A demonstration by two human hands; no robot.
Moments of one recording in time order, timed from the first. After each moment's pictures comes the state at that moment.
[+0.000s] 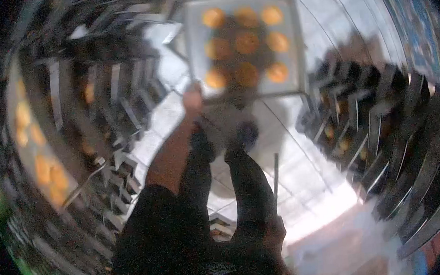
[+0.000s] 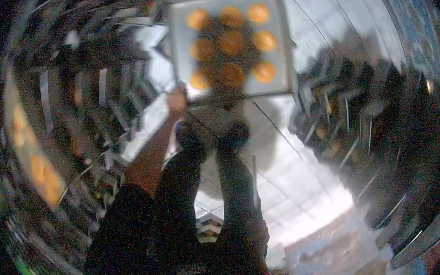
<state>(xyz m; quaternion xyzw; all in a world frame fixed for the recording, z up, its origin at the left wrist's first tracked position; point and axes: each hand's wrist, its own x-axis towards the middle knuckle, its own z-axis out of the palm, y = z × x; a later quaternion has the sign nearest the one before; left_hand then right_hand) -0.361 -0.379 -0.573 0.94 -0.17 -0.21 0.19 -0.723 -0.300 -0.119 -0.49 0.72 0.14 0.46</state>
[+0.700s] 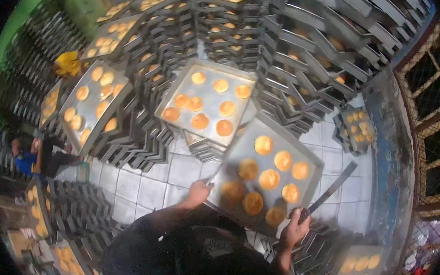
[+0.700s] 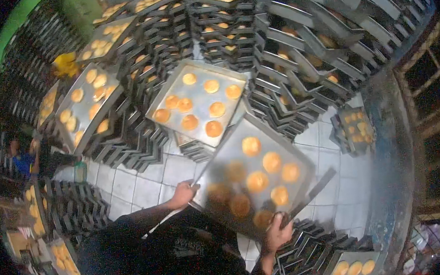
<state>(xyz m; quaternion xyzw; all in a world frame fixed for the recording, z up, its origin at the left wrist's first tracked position) -0.444 -0.114 0.061 0.88 0.05 -0.21 0.42 -0.583 -0.416 0.206 -0.74 0.33 -0.22 0.54</state>
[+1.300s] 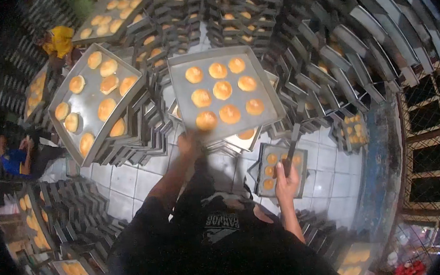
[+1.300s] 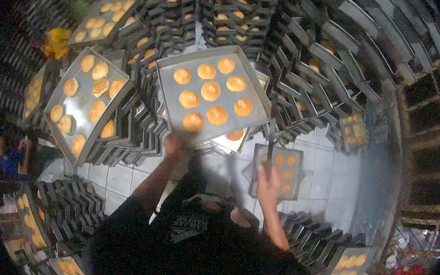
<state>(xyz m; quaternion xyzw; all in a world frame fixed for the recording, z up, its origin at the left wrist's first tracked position) -0.216 0.036 -0.023 0.79 0.30 -0.01 0.53 -0.369 -0.280 0.187 -0.82 0.13 -0.17 0.54</state>
